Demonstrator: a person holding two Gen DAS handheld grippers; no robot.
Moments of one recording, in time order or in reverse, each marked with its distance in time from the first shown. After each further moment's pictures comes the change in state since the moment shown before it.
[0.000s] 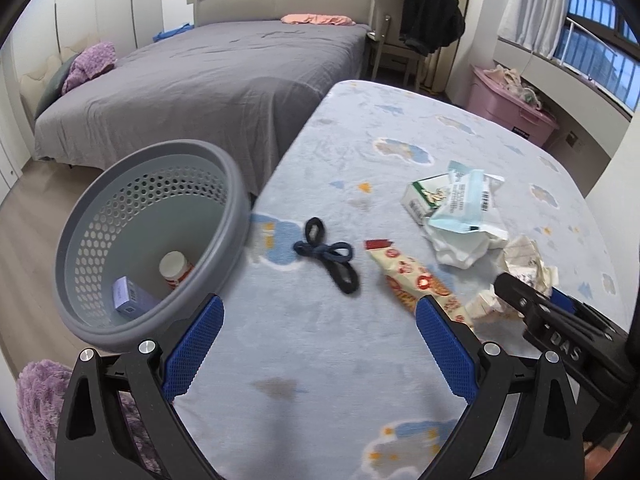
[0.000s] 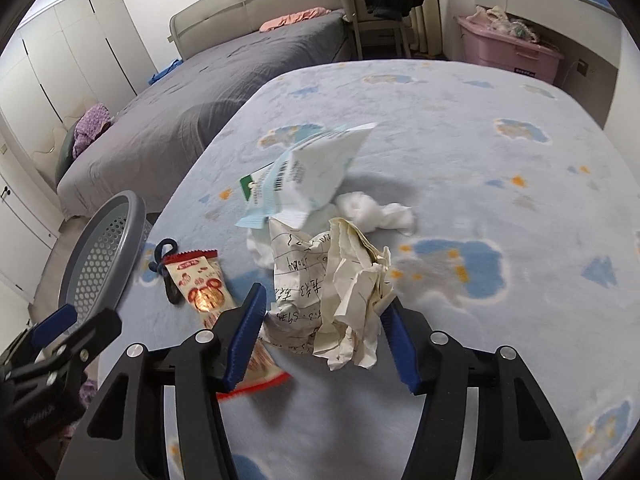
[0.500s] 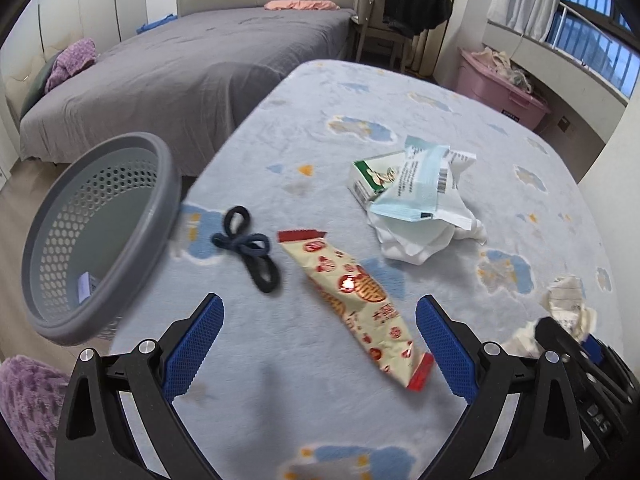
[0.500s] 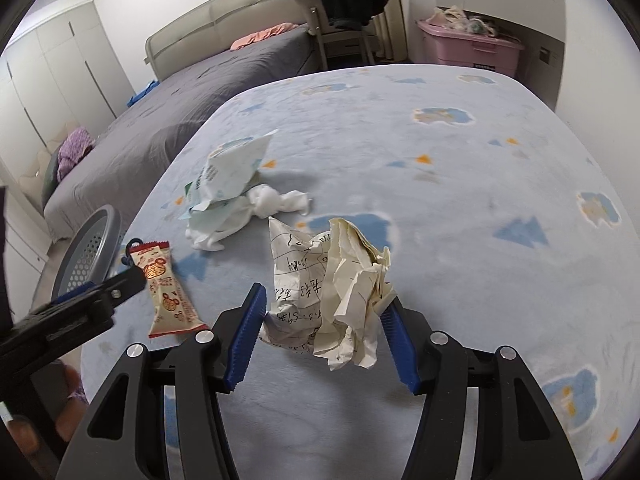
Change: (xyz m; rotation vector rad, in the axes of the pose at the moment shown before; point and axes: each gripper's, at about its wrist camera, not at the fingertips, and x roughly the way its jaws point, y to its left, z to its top) left arm 0.031 -0.056 0.000 0.016 0.065 -0.022; right arm -0.038 -0.066 -0.028 0.082 -0.049 -0.046
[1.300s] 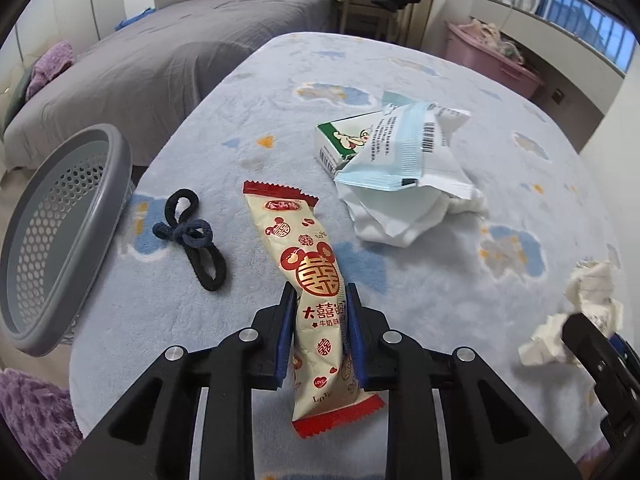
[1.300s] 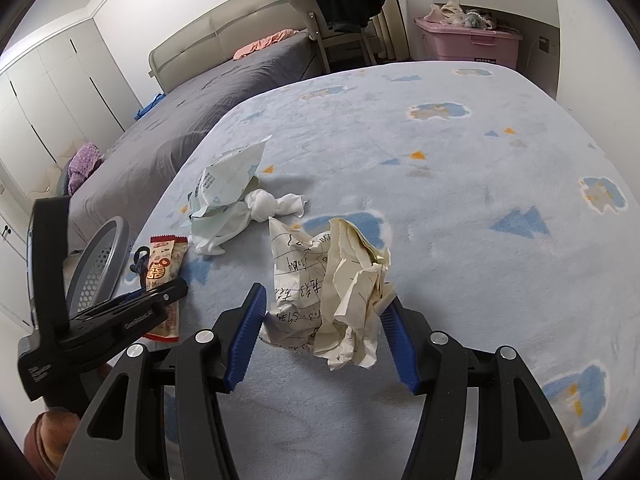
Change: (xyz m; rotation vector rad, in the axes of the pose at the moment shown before) left arm 0.031 -0.019 -0.004 0.064 0.060 -0.023; right arm -0.003 -0.012 -0.004 0.030 -0.014 0.057
